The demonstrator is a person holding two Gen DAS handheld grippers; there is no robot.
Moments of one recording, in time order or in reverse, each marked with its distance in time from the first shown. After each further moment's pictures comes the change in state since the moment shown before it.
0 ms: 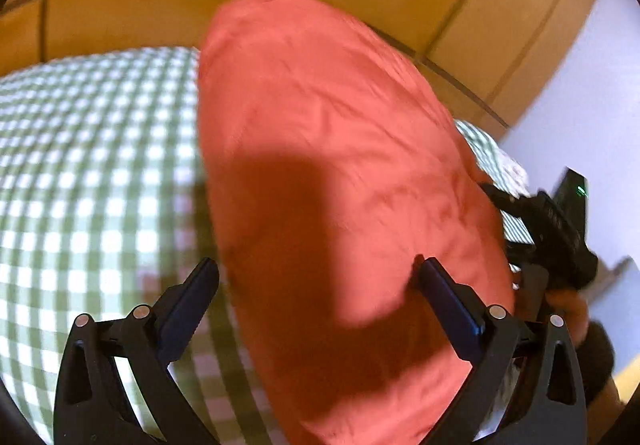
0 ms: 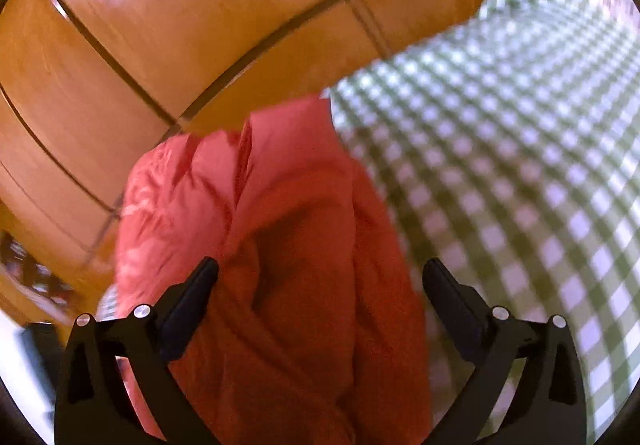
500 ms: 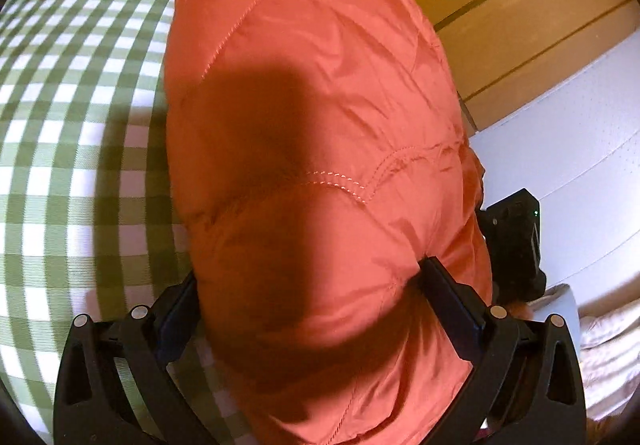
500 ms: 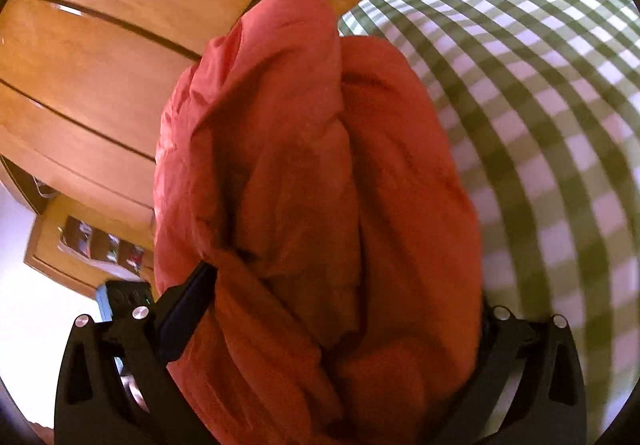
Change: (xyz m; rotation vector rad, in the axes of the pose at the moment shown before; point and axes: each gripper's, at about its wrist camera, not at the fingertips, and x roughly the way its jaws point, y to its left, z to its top) left arm 0.045 0.021 -0.014 -0.204 0.138 -0.197; right arm 0.034 -0.001 -0.014 0.039 0.178 0.215
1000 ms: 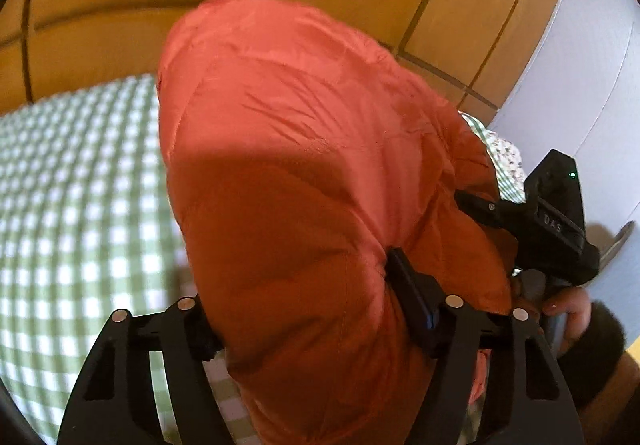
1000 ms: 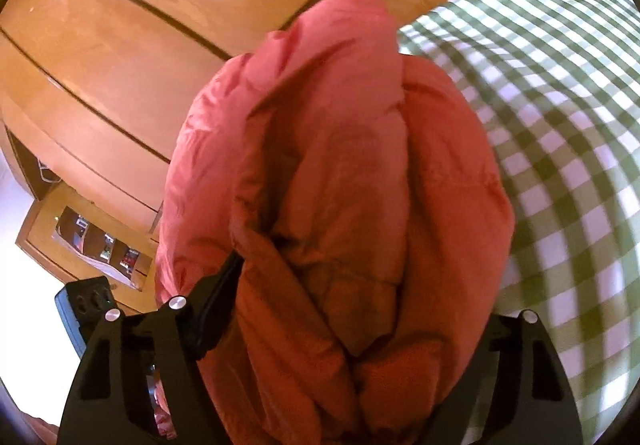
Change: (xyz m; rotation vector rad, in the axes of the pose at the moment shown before) left arm -0.031 -0.059 -0.017 0.331 -0.178 0.253; right arm -0.005 0.060 -0.048 -0.130 -0.080 -0.007
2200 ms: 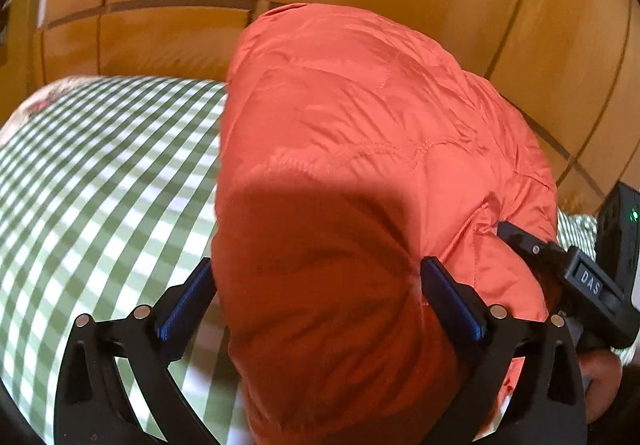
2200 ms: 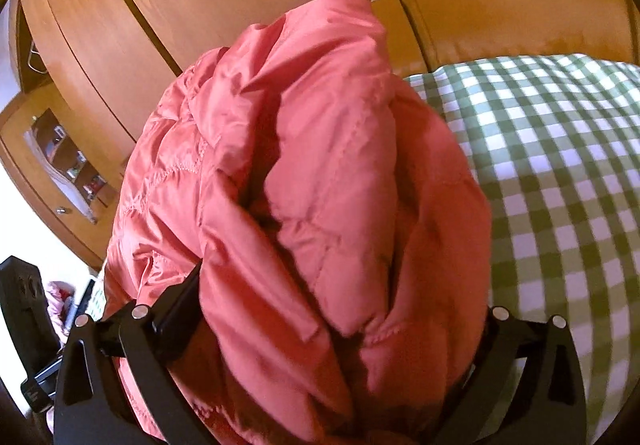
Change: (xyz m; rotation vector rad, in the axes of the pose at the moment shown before) left arm -0.073 0.194 -0.025 -0.332 -0.174 0.416; right arm 0.196 0.169 -0.031 -0.313 0.034 -0.135
